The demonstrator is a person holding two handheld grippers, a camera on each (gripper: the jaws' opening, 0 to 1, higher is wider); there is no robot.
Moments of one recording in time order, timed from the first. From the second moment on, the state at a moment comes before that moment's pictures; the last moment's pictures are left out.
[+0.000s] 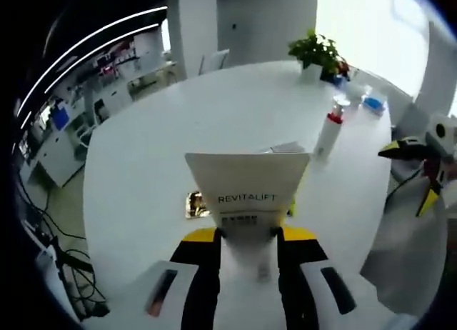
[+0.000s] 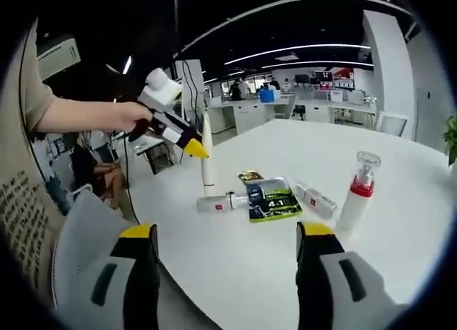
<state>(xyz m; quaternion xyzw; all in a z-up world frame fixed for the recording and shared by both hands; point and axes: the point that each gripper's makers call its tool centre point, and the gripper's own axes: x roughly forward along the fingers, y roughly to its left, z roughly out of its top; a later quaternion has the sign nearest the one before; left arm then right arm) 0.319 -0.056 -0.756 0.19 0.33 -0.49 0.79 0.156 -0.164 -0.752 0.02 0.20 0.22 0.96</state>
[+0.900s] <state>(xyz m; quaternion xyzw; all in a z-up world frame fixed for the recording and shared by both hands) 0.206 -0.099 -0.704 -0.01 0.32 -0.51 0.80 0.194 -0.095 -0.735 -0.03 0.17 0.28 0.94</state>
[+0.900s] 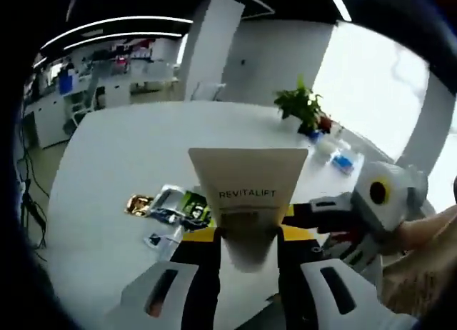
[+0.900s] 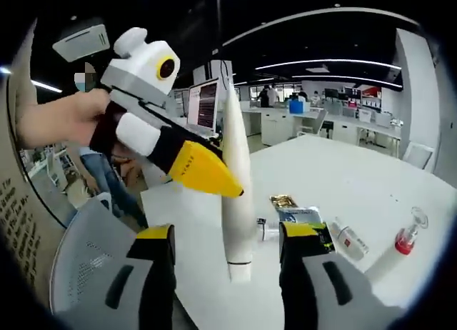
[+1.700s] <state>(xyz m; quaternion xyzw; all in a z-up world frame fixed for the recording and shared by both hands) 0.183 -0.108 -0.693 -0.03 0.33 -0.51 0.79 0.187 -0.106 -0.726 -0.05 0.16 0.26 0.95</state>
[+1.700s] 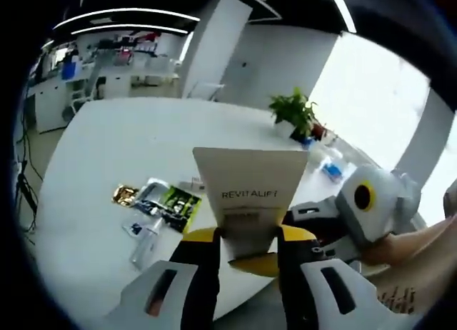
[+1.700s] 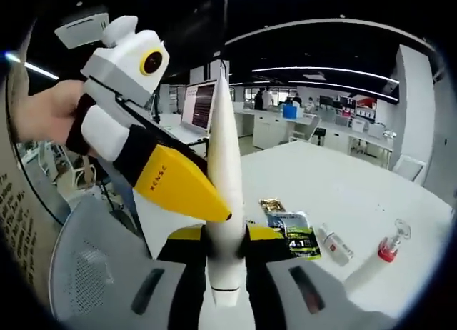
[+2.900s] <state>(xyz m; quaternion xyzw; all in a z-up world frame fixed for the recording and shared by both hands) 0.142 -0.115 -0.654 -0.06 0.28 -0.67 0.68 0.138 -0.095 -0.700 0.08 0.13 0.43 0.89</state>
